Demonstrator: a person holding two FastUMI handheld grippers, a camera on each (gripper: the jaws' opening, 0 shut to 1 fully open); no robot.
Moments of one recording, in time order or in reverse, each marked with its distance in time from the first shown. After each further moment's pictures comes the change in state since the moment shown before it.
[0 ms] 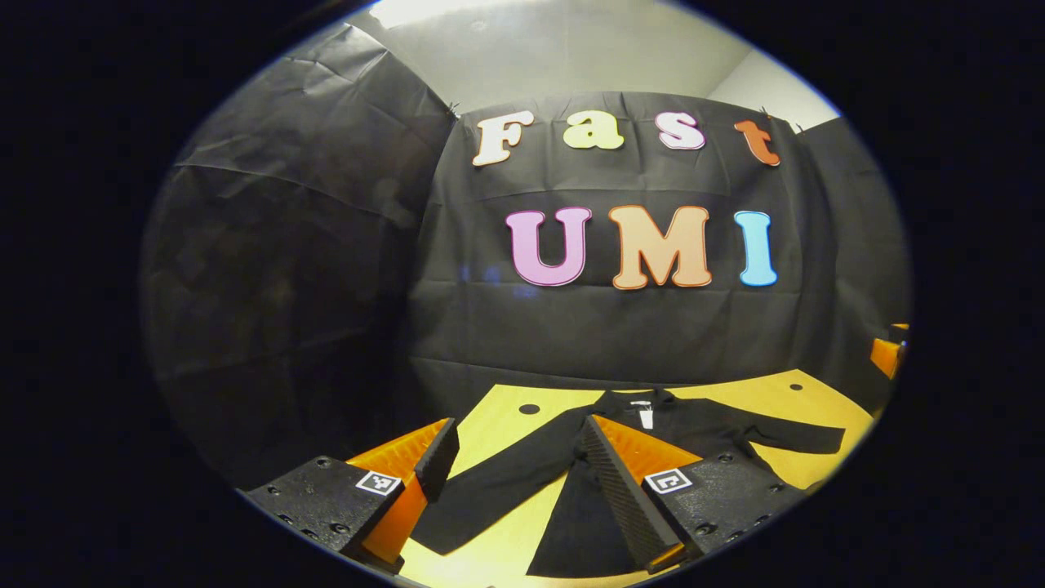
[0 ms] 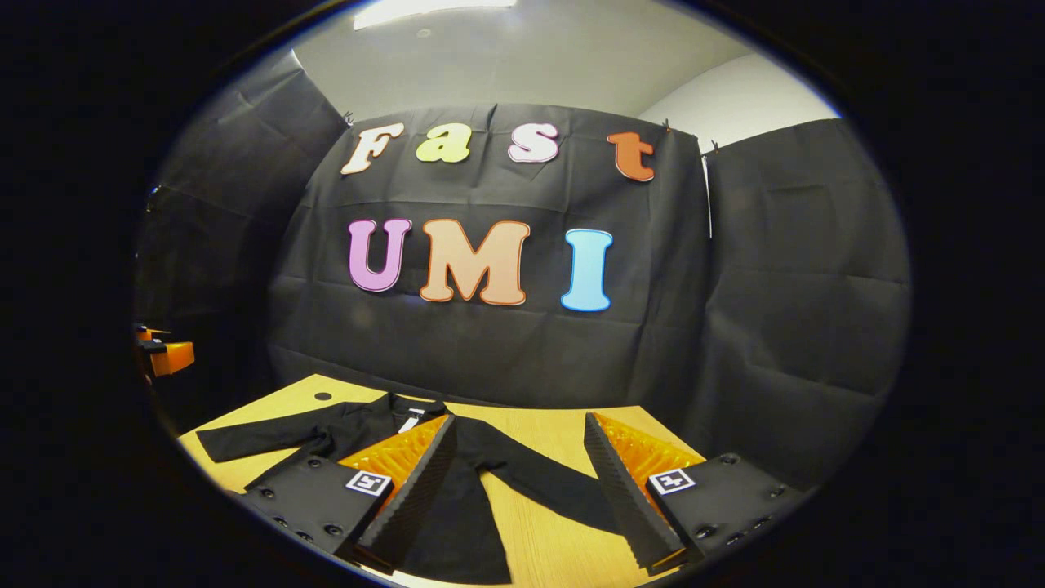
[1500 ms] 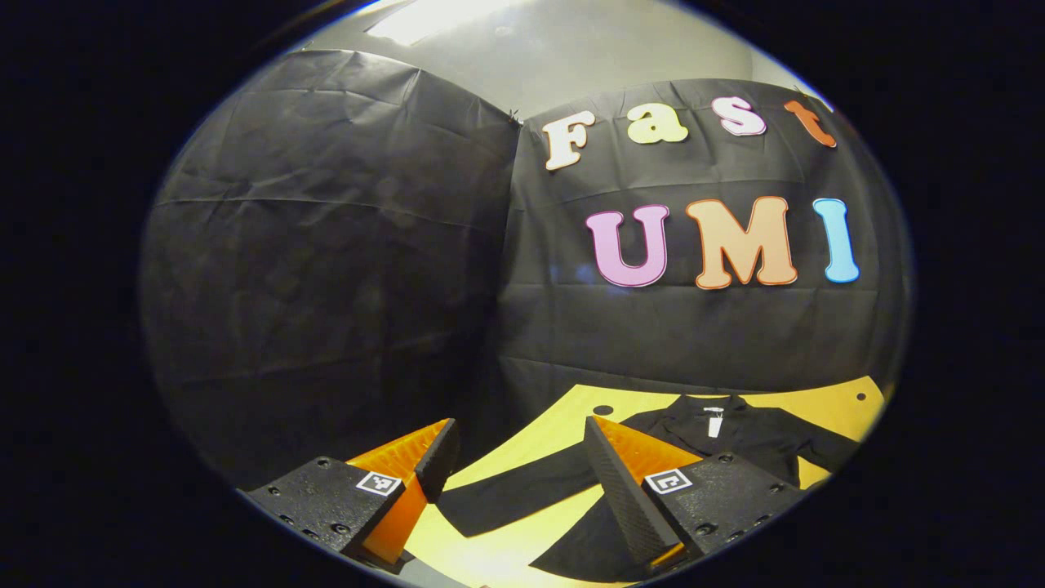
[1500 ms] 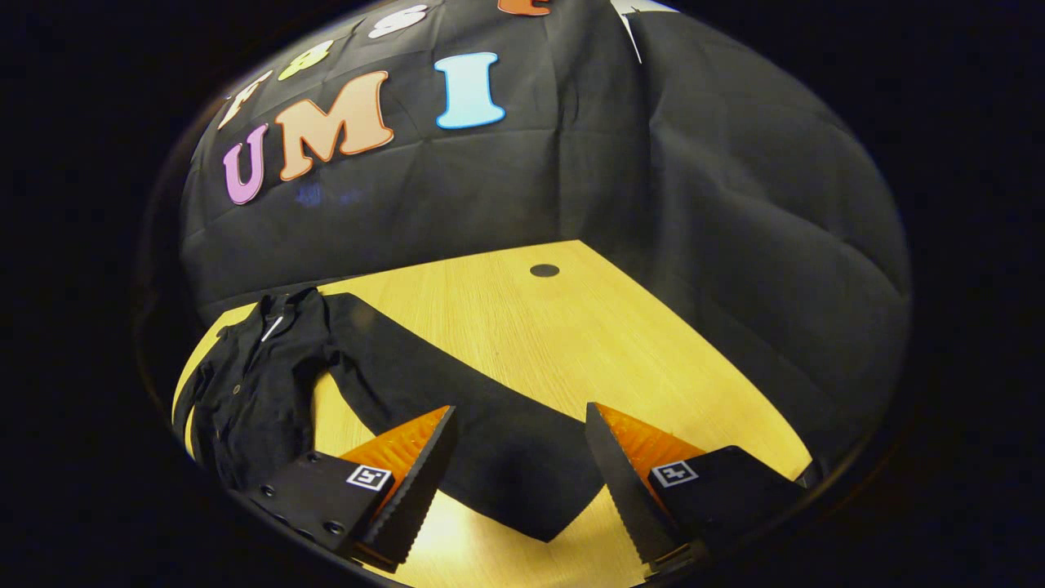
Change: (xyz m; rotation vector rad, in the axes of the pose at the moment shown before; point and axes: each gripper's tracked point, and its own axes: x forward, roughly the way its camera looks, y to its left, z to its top) left arm -0.030 0.003 0.013 0.038 0.027 0.349; right arm 0.157 -0.179 -0.236 0.214 0.556 -0.118
